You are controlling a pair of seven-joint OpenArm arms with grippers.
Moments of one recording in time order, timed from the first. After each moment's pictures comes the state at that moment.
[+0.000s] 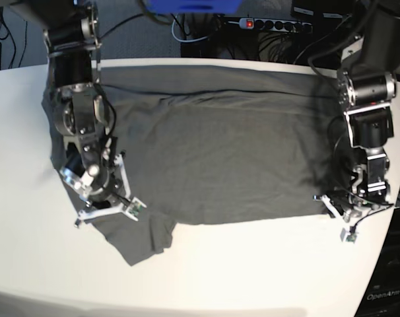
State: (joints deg) left arm -32.8 -18.0 -9.6 39.5 3.1 -22.3 32.8; right arm 12.6 7.8 -5.4 84.4 -34.5 41.4 -40.6
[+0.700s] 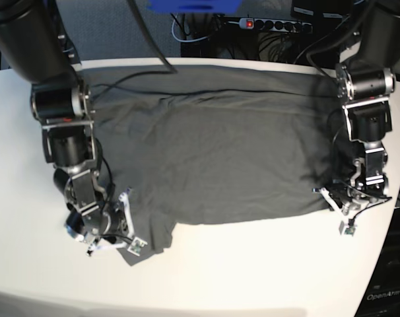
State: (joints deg) left arm -31.1 -18.0 -9.6 39.5 3.1 -22.1 32.5; right arm 37.0 7.6 -5.8 41.4 -35.2 41.3 -23.0
